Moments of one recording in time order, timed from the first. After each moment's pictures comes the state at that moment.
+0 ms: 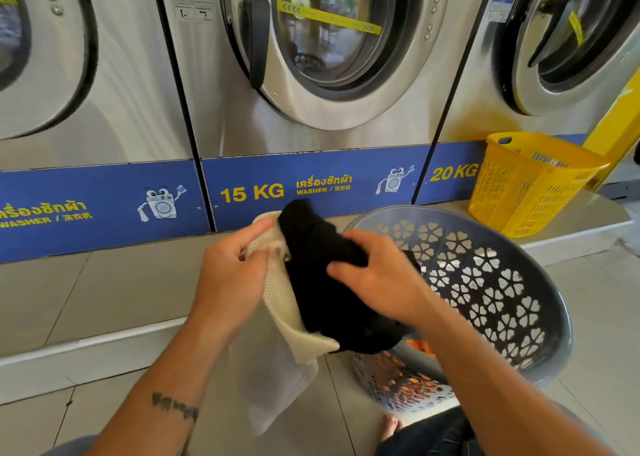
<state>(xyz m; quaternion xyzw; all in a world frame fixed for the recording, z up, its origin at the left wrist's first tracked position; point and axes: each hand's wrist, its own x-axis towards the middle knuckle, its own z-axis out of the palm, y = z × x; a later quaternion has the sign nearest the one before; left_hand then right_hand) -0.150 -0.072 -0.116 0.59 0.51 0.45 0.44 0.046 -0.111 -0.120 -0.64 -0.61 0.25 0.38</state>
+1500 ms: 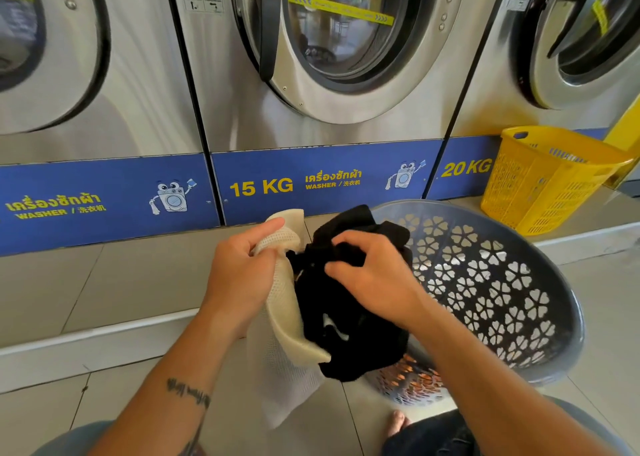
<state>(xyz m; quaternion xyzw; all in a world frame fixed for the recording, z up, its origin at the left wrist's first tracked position) -0.148 -0.070 -0.121 0.58 0.52 0.45 0.45 0.032 -0.108 -0.128 -0.63 -0.61 0.27 0.39</state>
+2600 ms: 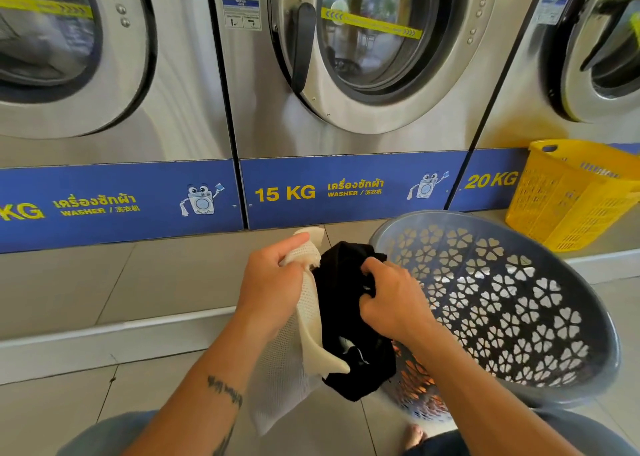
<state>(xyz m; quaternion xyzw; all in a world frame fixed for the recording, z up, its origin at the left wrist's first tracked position) -0.152 -0.074 -0.127 0.56 0.53 0.43 0.47 0.033 -0.095 -0.176 -0.73 -0.64 0.11 0.20</state>
